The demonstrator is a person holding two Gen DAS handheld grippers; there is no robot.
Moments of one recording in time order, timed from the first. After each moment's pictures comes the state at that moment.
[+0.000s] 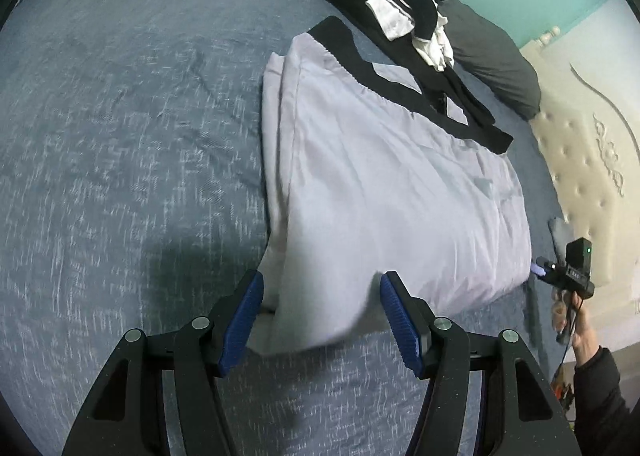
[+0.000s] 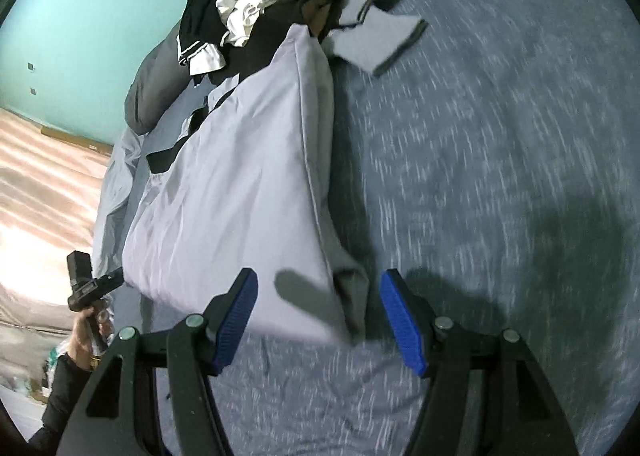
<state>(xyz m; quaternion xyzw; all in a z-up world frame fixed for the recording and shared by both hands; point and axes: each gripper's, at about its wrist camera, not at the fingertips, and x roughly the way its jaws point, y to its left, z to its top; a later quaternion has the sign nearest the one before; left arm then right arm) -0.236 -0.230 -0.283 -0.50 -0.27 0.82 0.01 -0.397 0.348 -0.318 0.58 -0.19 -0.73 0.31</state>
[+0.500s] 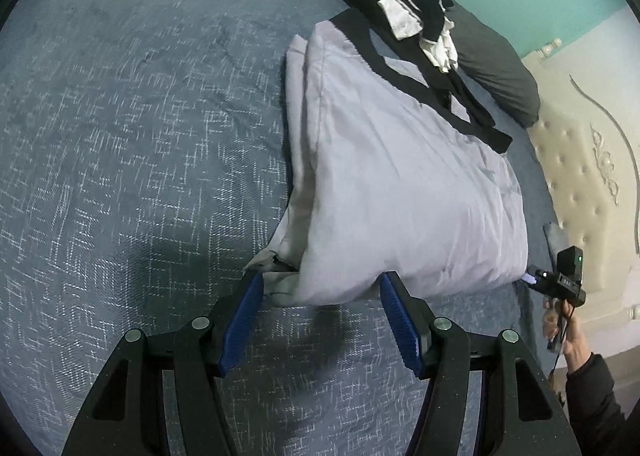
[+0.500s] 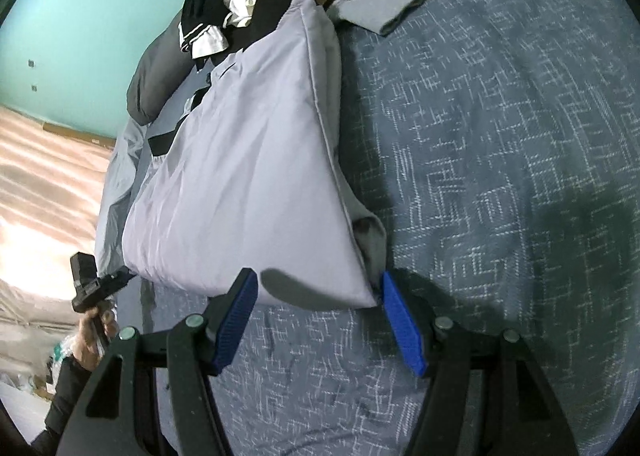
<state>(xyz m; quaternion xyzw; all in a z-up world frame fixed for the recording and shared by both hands) -0.208 -0.237 -0.301 -0.49 -0.30 0.82 0.01 -0.386 0.329 -0.336 0.59 -0.20 -0.72 0.31</state>
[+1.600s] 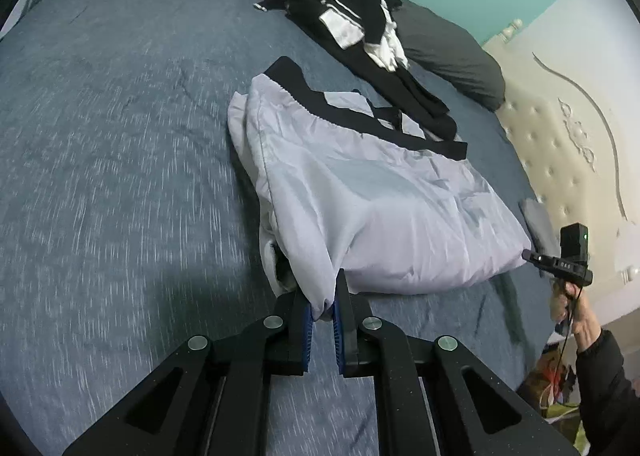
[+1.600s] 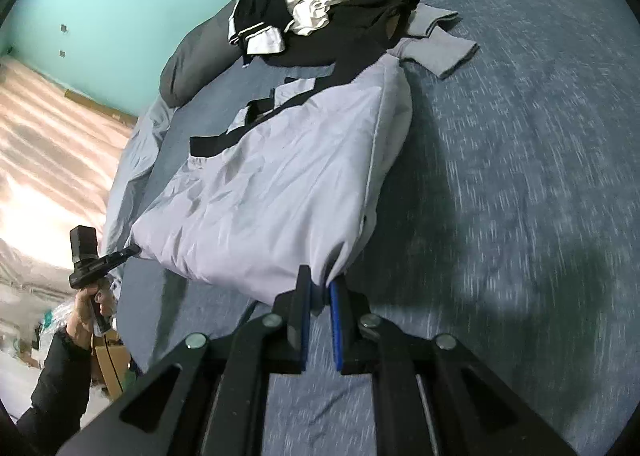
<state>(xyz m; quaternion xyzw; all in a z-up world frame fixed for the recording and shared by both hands) -0.162 -0.193 -0.223 -0.48 -0.25 0.84 0.04 -0.325 0.329 -0.255 0.56 -0.14 -0.74 0.36</state>
